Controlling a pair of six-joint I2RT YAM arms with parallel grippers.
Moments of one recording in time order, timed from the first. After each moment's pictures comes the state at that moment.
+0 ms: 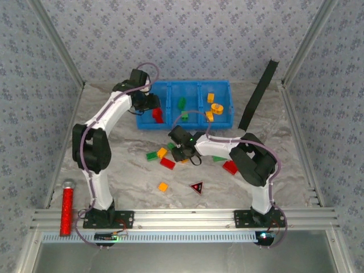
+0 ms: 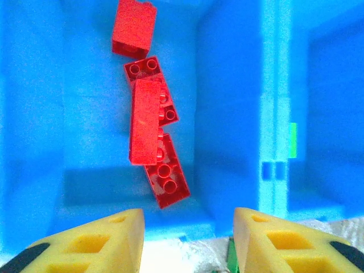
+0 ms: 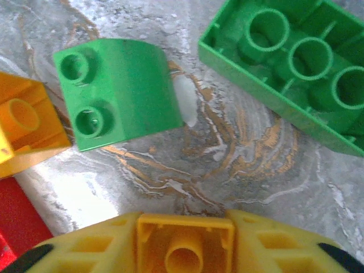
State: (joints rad) left arm -0.32 1.91 1.73 -0.81 0.13 -0.45; right arm 0.86 1.93 1.22 -0.43 0.07 0.35
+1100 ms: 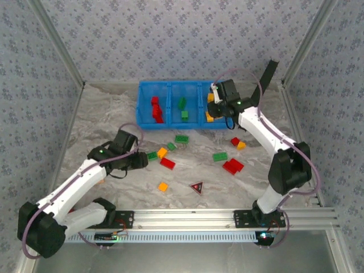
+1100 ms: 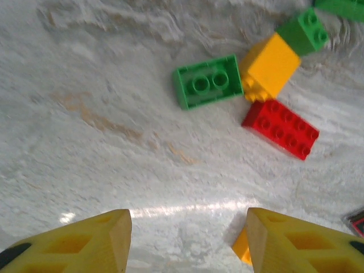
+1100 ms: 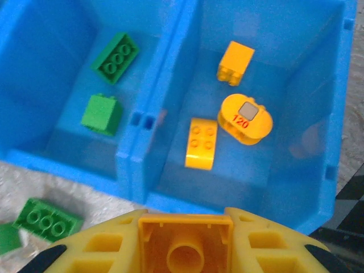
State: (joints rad) left arm -0.56 1.01 0.75 -0.84 0.02 -0.63; right arm 0.39 1.67 1.45 -0.61 0.07 0.07
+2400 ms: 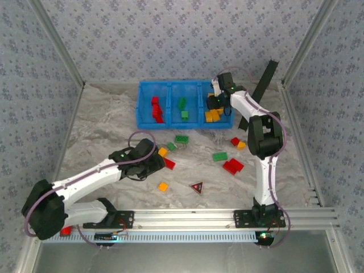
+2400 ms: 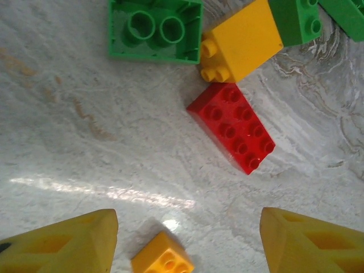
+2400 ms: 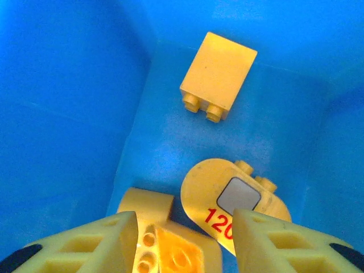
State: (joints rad) left arm -0.80 1.18 0.71 -0.61 -0.03 -1.19; right arm 0.24 2.20 1.82 -0.60 -0.09 0.00
